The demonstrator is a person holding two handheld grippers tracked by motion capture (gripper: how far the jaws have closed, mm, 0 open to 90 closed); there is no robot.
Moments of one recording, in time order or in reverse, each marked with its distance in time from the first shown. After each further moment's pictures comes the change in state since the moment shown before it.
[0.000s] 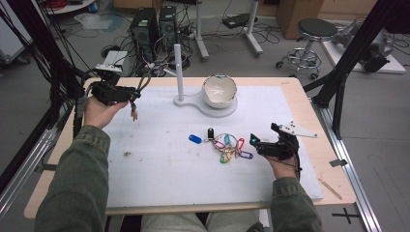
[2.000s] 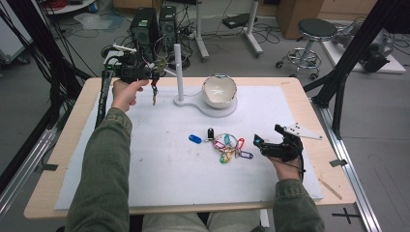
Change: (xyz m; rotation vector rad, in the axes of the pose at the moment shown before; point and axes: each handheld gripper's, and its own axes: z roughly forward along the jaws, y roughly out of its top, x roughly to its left) left arm 0.029 0.038 0.089 -0.024 -0.190 -0.338; right arm -0.008 -0.004 -0.008 -0.008 -0.010 0.028
